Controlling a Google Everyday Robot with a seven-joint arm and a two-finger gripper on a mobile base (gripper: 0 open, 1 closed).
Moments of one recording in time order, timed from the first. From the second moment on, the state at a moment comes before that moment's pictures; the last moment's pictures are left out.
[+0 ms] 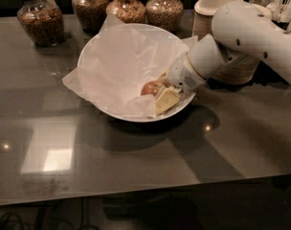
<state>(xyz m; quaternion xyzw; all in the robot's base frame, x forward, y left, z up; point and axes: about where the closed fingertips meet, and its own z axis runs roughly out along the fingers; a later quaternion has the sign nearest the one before) 0.551 -0.037 0.833 -0.61 0.71 0.24 0.26</state>
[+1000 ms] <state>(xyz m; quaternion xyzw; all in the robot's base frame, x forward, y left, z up) 0.544 -0.039 0.838 -0.61 0.70 0.26 0.27</state>
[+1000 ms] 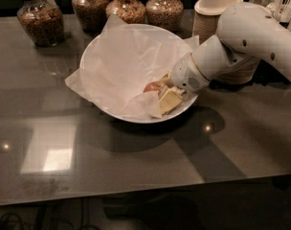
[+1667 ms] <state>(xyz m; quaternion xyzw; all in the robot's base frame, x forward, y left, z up) 0.526 -0.032 0.885 -0.62 0.64 0.32 0.33</state>
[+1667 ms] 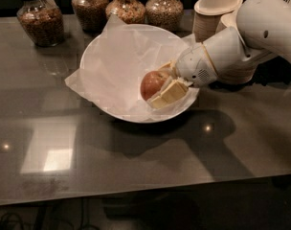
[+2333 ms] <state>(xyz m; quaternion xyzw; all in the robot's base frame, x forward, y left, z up) 0.510 -0.024 0.942 -0.63 0.58 0.35 0.37</state>
